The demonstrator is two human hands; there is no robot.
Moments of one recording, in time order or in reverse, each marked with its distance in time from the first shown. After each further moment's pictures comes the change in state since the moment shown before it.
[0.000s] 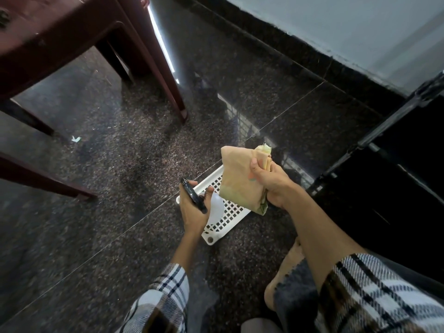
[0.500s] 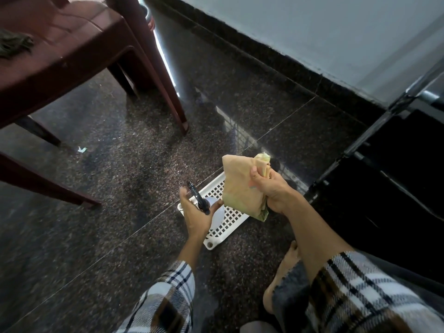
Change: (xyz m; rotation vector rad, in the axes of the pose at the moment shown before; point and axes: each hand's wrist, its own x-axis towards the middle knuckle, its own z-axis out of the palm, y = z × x) left_hand -0.010 0.022 0.000 0.225 -0.052 -0.294; right_hand -0.020 -0.010 -0.006 -0.008 -0.018 -0.012
